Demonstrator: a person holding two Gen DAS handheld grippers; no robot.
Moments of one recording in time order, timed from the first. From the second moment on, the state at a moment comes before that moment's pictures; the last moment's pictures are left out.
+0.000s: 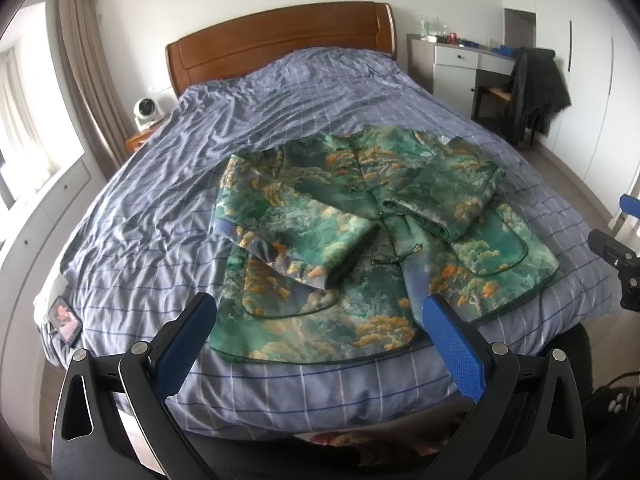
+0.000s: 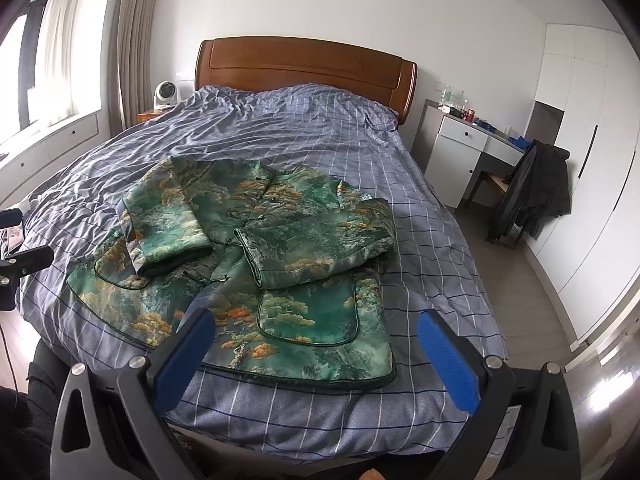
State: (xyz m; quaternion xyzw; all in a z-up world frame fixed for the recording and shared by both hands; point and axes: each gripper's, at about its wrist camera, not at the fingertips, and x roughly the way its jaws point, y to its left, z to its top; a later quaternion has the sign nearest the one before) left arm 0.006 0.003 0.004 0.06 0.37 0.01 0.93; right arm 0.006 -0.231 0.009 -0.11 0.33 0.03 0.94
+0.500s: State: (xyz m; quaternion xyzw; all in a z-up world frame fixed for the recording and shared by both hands) left arm 0.009 0.001 0.001 0.05 0.38 0.01 0.92; right arm 0.006 -0.229 0.008 -0.11 0.33 0.04 0.94
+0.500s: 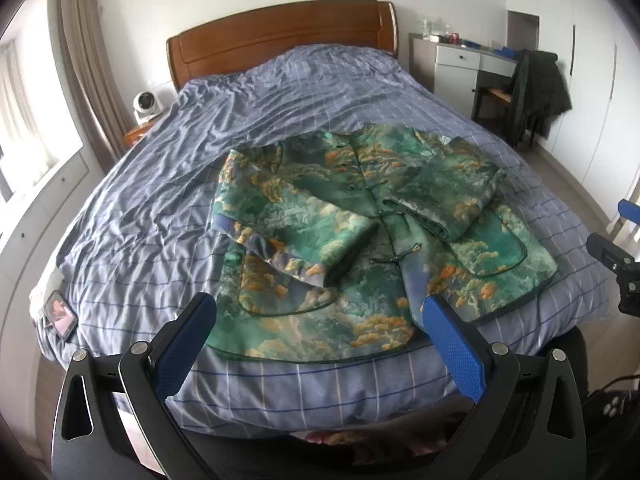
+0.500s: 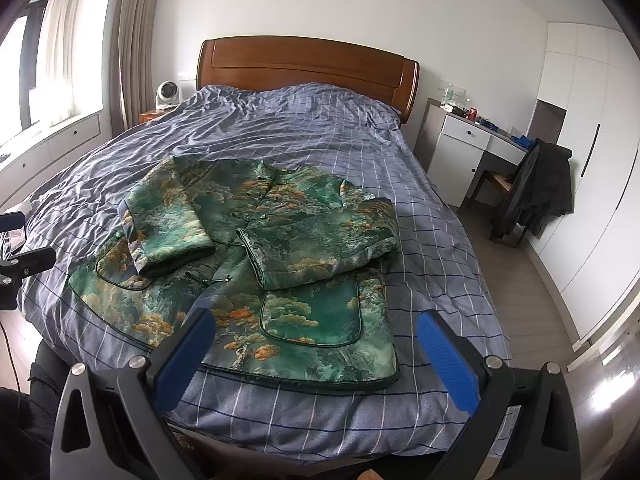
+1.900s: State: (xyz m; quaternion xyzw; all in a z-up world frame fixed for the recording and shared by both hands) left arm 0.012 0.006 0.001 0.05 0.38 0.01 0.92; right arm 0.010 -0.227 0.008 -0.10 0.34 0.04 0.93
